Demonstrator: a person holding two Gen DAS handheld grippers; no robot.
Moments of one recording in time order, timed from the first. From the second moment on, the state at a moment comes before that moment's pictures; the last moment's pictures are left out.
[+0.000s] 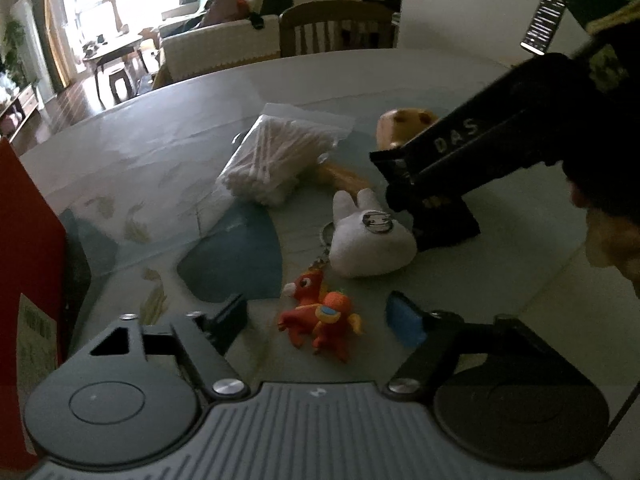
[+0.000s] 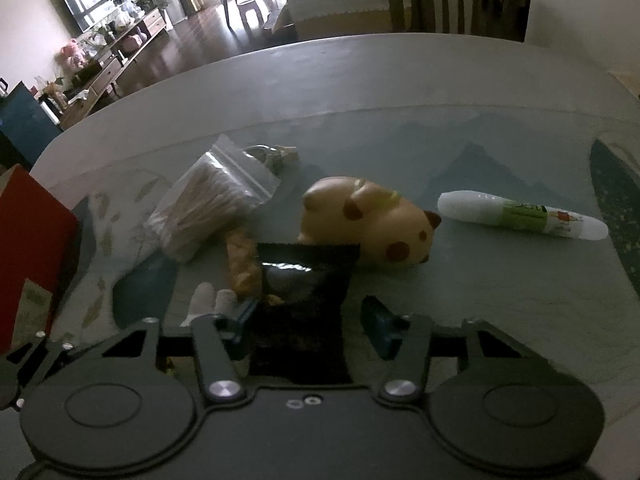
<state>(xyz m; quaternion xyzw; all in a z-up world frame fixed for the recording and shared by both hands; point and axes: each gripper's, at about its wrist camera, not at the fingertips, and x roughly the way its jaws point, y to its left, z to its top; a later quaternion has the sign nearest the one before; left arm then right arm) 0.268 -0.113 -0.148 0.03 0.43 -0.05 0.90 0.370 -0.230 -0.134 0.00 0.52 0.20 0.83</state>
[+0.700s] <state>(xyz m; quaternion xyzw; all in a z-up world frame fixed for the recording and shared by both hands) 0.227 -0.102 -0.121 -0.04 0.44 -0.06 0.90 0.307 -0.262 -0.113 0.00 0.54 0.22 0.81</state>
